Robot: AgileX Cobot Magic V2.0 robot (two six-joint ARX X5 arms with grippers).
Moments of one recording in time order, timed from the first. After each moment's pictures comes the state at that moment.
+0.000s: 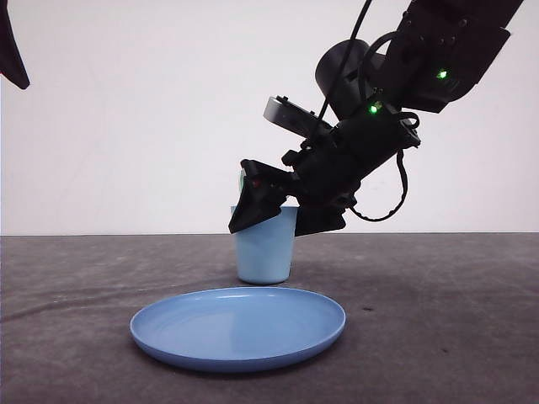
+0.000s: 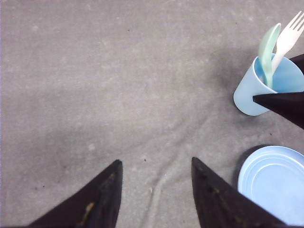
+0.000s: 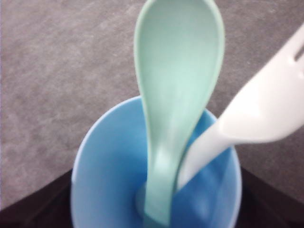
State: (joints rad) left arm -0.13 1.02 1.02 -0.74 0.18 -0.01; right arm 0.54 1.89 1.08 0.24 -0.34 0.06
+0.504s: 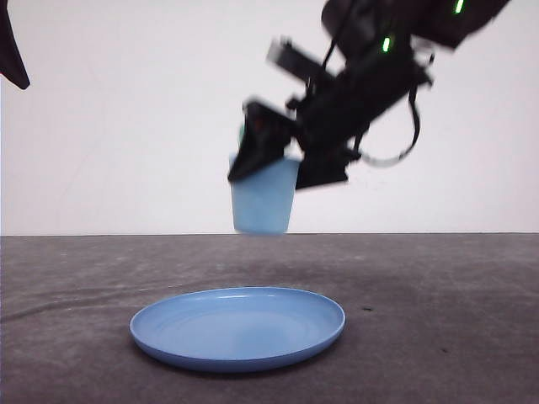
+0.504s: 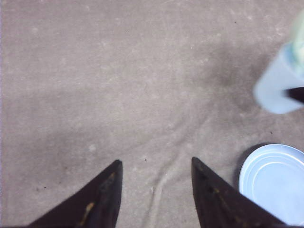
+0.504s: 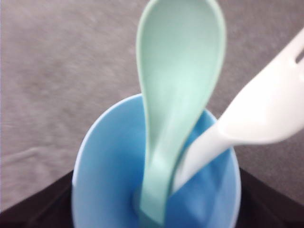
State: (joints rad) left arm -0.13 1.02 1.02 -0.74 0.18 0.01; right arm 0.58 1.68 1.08 0.05 -0.34 0.06
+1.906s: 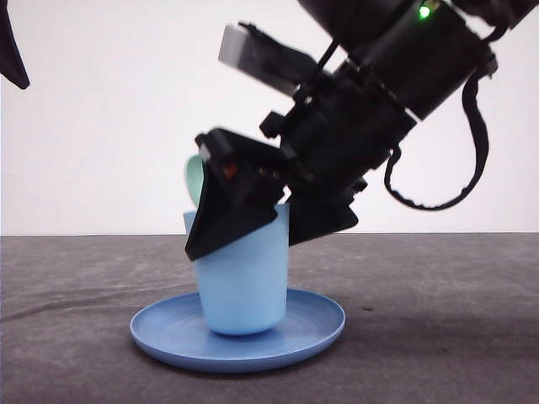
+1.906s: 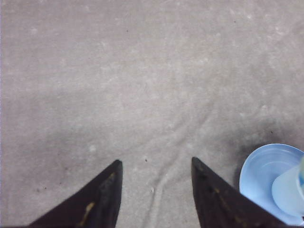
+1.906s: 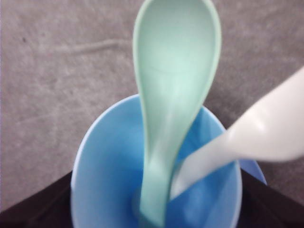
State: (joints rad) left arm -0.13 1.02 1.02 -0.74 0.18 0.01; right arm 0.87 1.53 0.72 0.16 -0.13 0.09
